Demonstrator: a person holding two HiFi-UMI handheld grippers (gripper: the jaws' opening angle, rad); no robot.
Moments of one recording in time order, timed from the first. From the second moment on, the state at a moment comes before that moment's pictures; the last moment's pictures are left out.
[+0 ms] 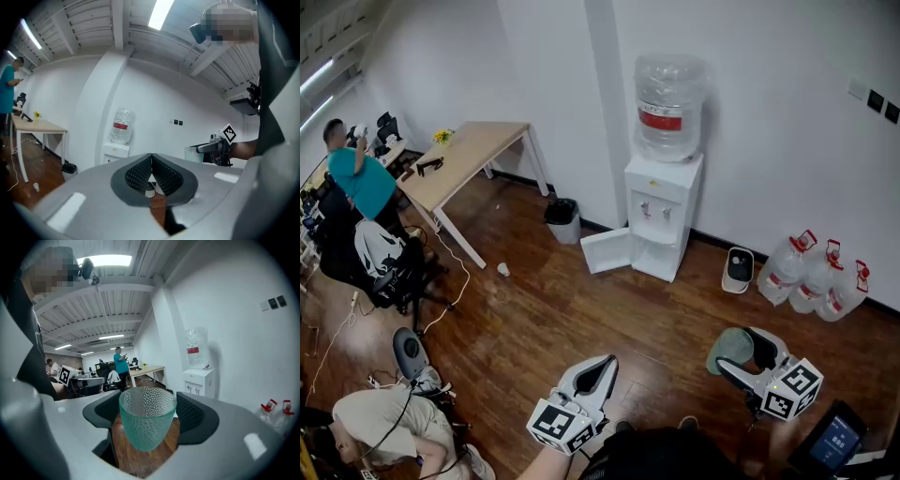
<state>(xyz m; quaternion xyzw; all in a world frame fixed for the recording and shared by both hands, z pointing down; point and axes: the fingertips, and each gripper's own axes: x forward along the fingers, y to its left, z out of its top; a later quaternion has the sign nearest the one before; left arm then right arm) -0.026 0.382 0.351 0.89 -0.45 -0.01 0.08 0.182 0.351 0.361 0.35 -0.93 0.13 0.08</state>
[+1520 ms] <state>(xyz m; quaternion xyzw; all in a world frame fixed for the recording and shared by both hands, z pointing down) -0.016 0.120 0.376 0.88 -0.45 0.07 0.11 0.142 0.074 0.410 0.31 -0.94 0.14 0.10</state>
